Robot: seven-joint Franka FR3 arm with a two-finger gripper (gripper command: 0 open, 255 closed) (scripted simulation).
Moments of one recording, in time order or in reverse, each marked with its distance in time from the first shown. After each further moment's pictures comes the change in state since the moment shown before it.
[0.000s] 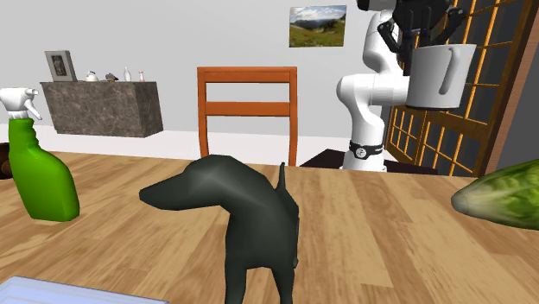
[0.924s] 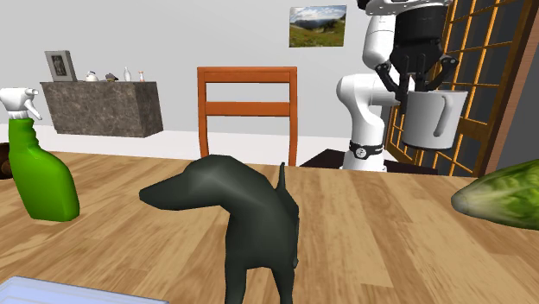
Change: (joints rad) arm 0.008 0.007 0.018 -0.176 0.014 0.183 0.001
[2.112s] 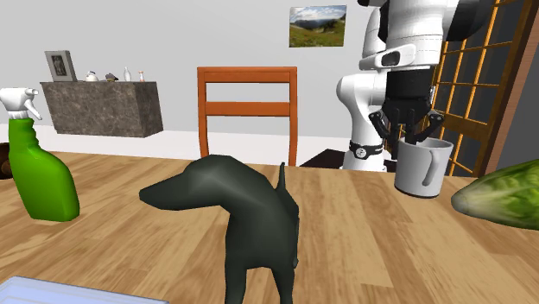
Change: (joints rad) arm 0.005 0.095 0.016 -0.173 0.014 0.268 -0.014
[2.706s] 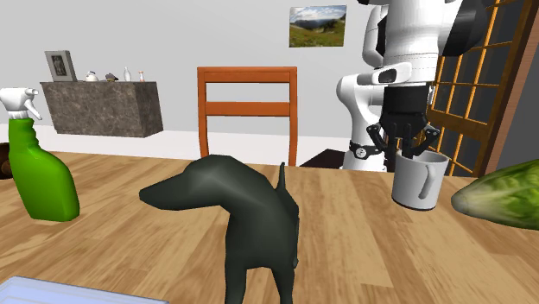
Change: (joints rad) arm 0.000 0.045 0.004 -0.039 0.004 0.085 -0.006
